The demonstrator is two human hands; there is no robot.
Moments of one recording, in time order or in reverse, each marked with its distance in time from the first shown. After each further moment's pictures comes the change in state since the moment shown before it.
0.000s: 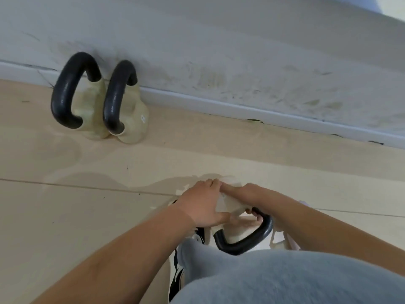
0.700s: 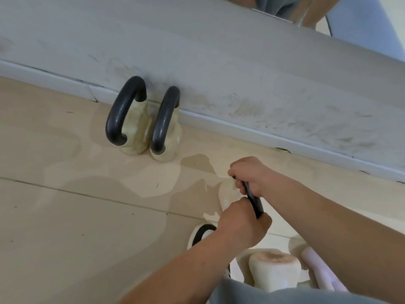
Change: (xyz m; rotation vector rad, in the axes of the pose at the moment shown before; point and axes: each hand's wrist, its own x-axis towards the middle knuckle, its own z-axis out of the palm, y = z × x) left_hand -0.009 0.026 -0.038 -0.513 0.188 -0.274; right_hand -0.020 -0.158 -0.009 0.456 0.176 -0.232
